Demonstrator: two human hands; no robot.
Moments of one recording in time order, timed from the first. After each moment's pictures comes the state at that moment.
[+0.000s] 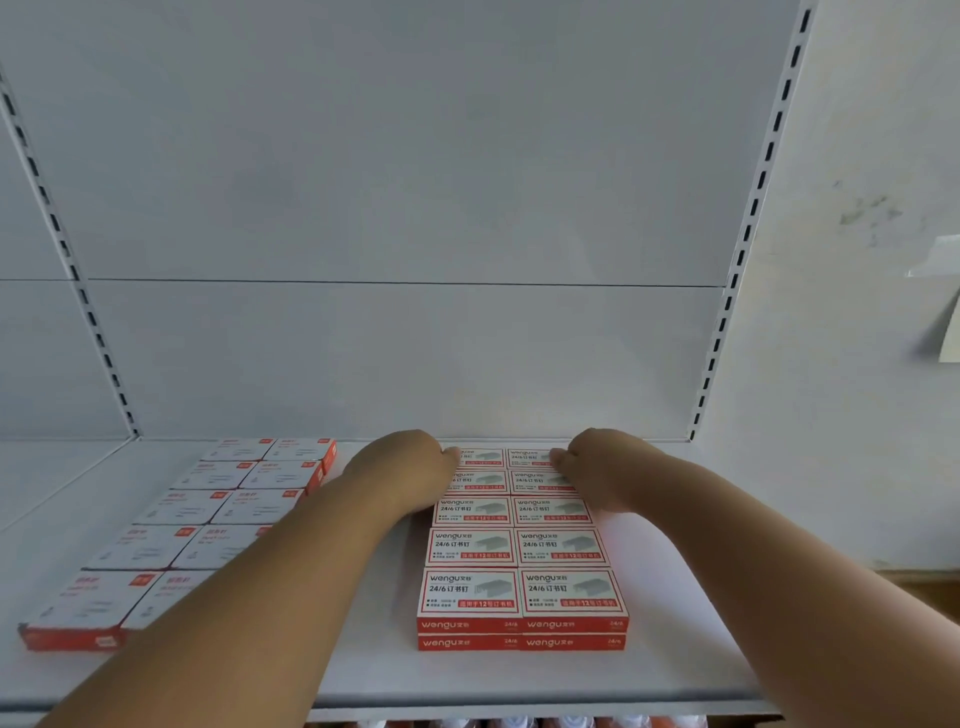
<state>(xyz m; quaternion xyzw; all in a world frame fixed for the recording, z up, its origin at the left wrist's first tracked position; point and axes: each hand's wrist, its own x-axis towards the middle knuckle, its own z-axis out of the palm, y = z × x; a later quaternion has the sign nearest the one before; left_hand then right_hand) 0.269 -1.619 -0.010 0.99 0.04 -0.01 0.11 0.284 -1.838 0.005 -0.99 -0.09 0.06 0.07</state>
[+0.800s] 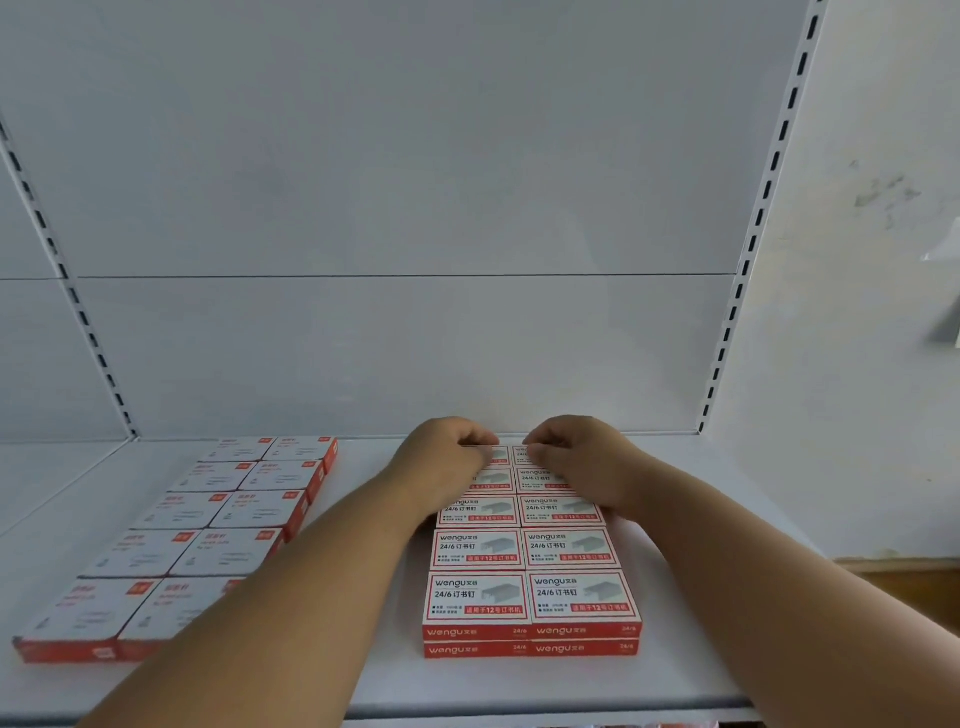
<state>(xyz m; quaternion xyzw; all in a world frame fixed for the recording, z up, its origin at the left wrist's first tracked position) 0.268 -1.640 -0.016 0.90 0.01 0.03 0.44 0.295 -1.831 -0.017 -0.89 -0.13 0.05 0.43</state>
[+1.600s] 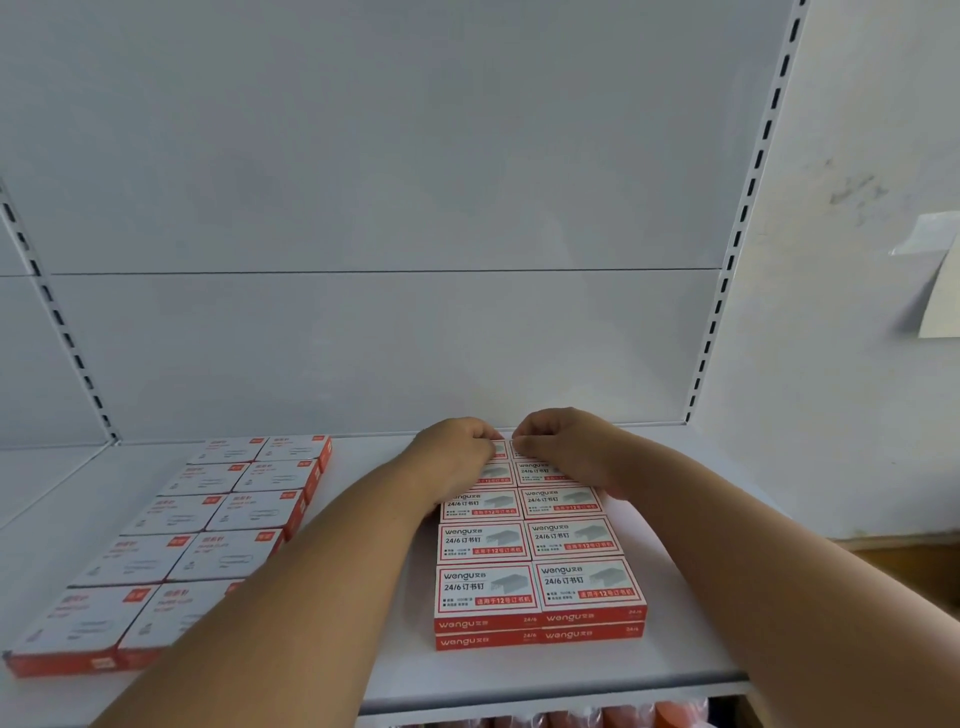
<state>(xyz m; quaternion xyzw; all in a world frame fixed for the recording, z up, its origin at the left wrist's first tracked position) 0.271 -1.648 -0.008 0.91 -0.01 -0.05 0.42 0.289 -1.819 -0.001 -0.90 -0.10 0.12 0.41</state>
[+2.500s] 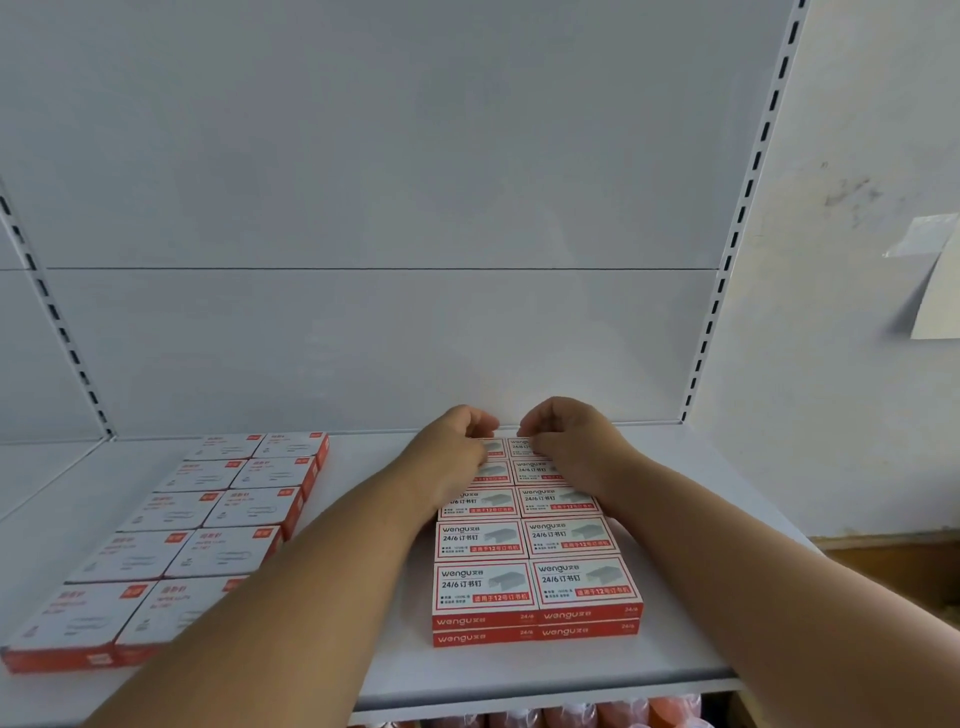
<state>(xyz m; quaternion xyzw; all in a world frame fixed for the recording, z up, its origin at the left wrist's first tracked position) 0.257 -1.648 -0.007 0.87 0.00 -0.03 0.50 0.280 -1.814 -0.010 -0.87 -0.05 0.00 0.50</state>
